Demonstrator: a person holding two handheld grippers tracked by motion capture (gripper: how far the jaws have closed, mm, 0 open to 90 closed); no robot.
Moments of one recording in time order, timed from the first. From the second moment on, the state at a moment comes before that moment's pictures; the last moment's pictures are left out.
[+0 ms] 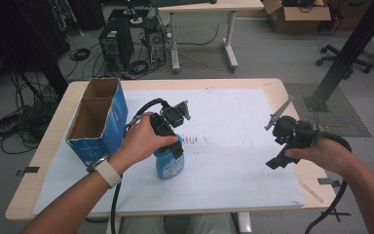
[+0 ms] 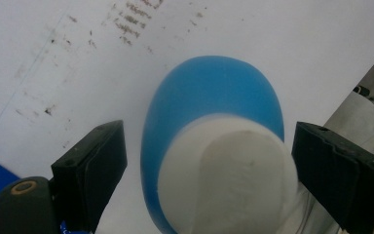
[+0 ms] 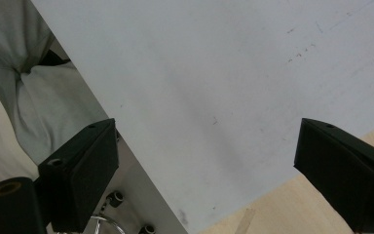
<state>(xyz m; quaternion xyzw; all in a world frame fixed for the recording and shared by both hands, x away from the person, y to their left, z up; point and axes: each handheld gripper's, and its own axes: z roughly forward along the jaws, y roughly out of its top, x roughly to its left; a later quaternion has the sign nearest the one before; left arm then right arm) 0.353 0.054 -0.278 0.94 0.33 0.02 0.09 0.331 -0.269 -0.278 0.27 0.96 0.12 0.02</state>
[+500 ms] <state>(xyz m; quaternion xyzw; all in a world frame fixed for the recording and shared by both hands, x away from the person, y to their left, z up) 0.354 0.054 -0.281 0.94 0.33 0.02 0.08 0.332 -0.267 -0.279 0.27 0.96 0.11 0.02</state>
